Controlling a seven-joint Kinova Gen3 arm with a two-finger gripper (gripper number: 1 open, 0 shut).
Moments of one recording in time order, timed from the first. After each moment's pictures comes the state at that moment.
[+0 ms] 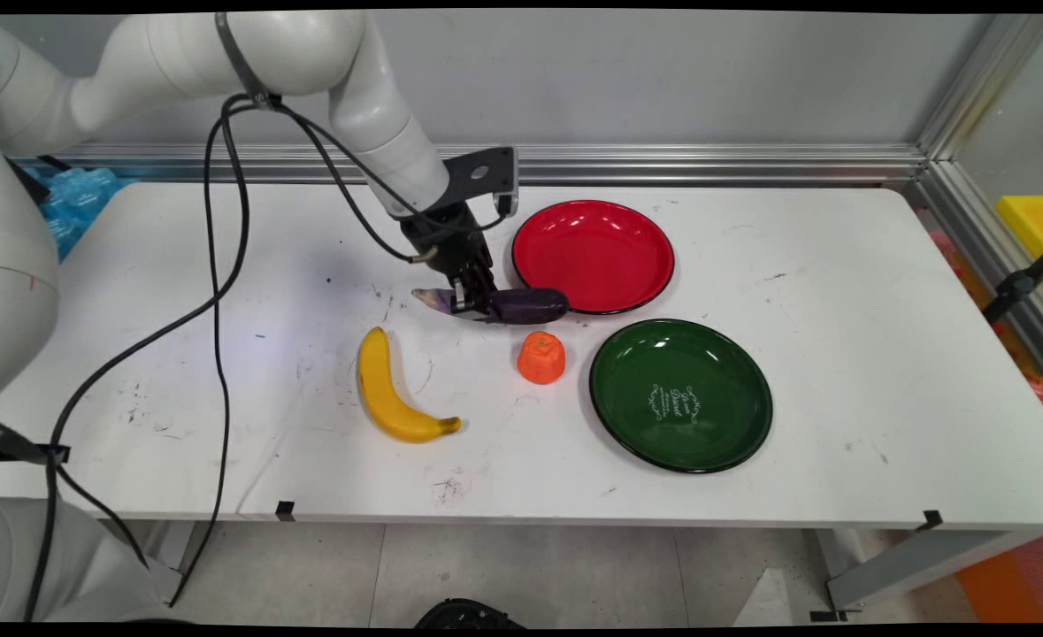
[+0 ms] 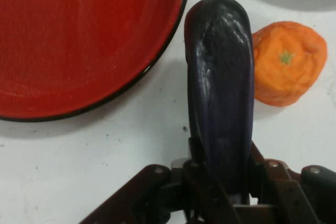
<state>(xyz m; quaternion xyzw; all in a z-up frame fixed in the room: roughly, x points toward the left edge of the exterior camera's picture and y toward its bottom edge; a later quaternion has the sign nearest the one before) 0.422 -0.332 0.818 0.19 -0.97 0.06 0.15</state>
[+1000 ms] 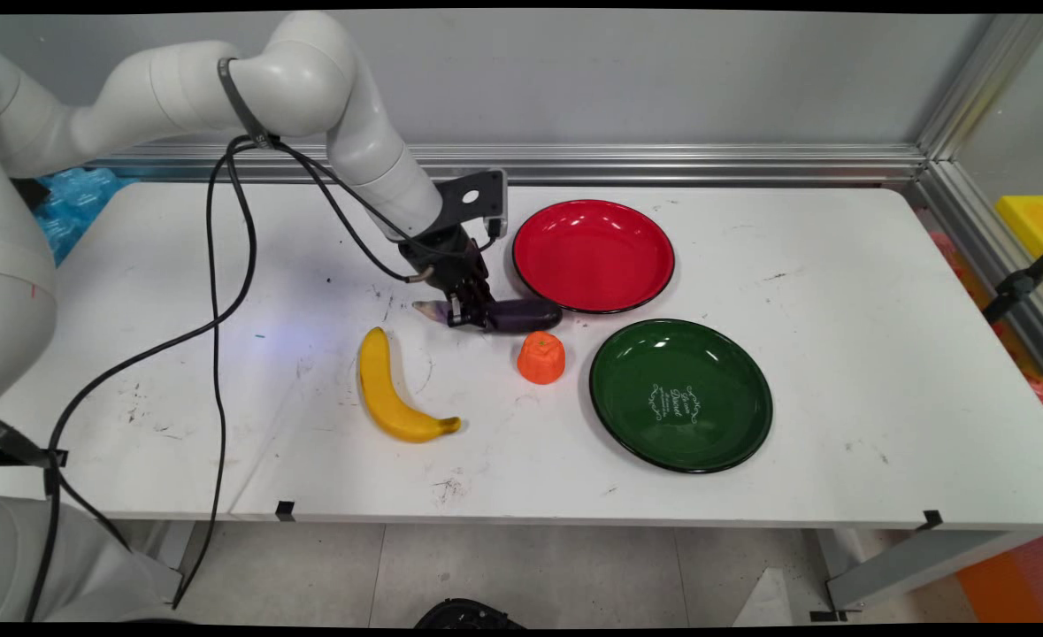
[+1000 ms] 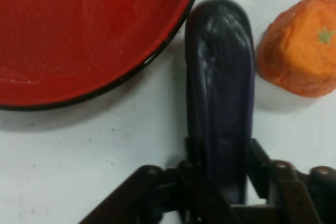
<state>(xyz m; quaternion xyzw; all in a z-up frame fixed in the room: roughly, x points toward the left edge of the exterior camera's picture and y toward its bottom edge) 0.435 -0.331 0.784 0.19 -0.97 0.07 0.16</state>
